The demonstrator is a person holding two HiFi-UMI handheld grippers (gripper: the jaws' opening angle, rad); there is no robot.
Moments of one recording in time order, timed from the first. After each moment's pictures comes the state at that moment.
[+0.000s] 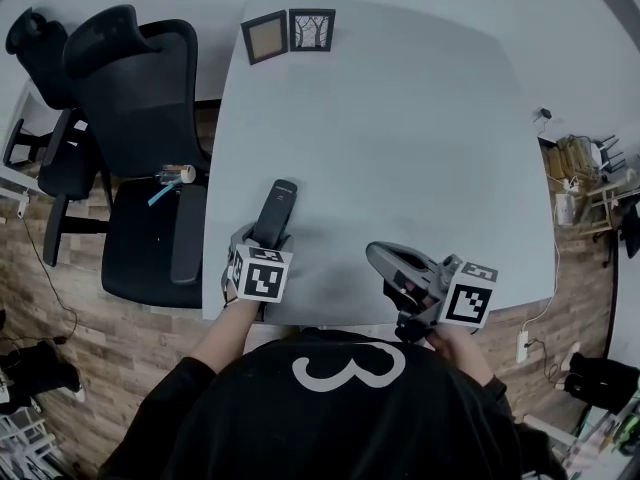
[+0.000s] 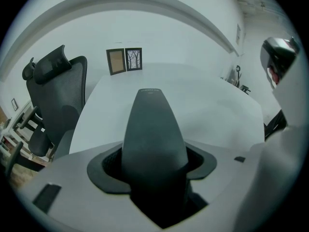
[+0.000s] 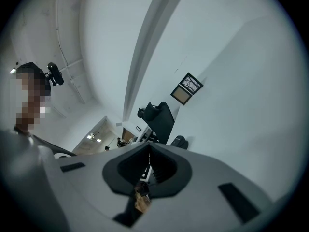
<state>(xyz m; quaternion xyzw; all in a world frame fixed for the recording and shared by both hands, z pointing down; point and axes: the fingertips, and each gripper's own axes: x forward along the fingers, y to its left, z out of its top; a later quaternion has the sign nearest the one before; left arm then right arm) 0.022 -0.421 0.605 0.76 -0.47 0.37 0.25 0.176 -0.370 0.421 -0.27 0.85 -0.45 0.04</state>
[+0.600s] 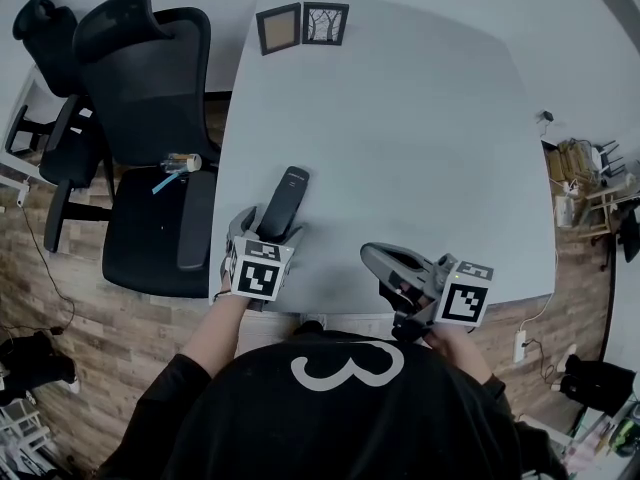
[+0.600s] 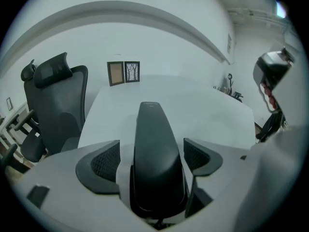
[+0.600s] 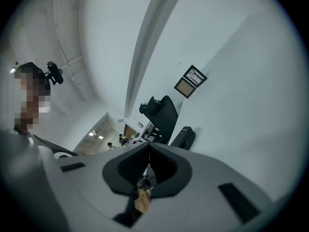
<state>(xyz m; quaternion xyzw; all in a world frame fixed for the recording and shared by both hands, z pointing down) 0.018 -0.418 0.578 0.80 -0.46 0.32 0.22 0.148 -0.349 0.425 -0.25 0.85 -0.45 0.03</state>
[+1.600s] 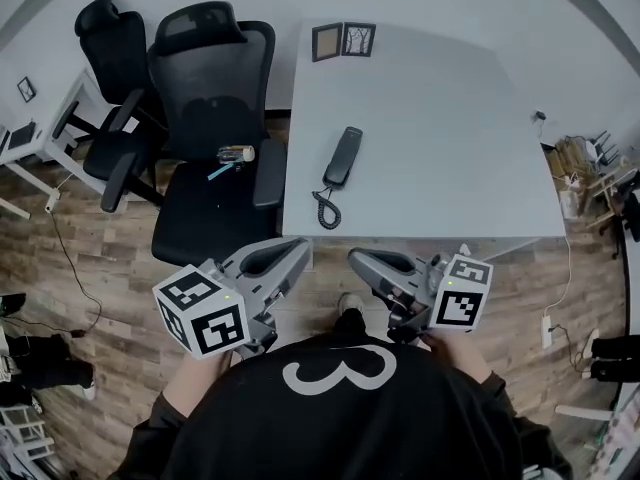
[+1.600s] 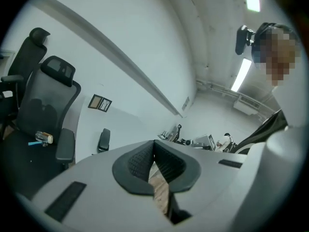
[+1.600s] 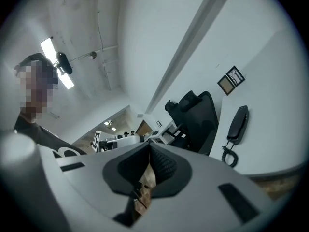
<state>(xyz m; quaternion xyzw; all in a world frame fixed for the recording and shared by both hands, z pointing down) -0.077 -0.161 0.327 0.91 -0.28 0.01 0.29 -0.012 -0.149 0.342 -0.20 0.92 -0.34 0.05</state>
